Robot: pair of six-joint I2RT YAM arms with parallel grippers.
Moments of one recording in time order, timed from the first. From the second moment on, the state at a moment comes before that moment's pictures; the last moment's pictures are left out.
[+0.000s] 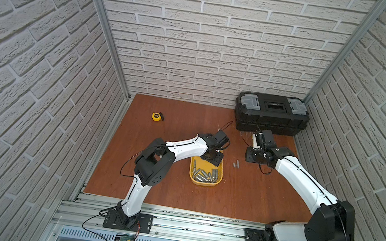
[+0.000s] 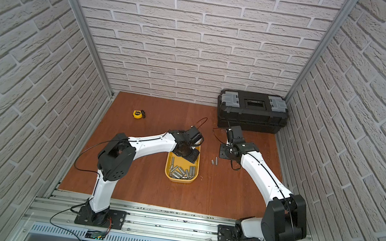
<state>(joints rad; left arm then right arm) -0.85 2.07 1.57 -0.68 0.00 -0.34 0.24 1.38 1.07 -0.77 0.11 0.30</state>
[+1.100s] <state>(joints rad) -0.88 2.07 1.58 -0.71 -0.09 -0.34 0.24 1.38 1.07 -0.77 0.11 0.30</state>
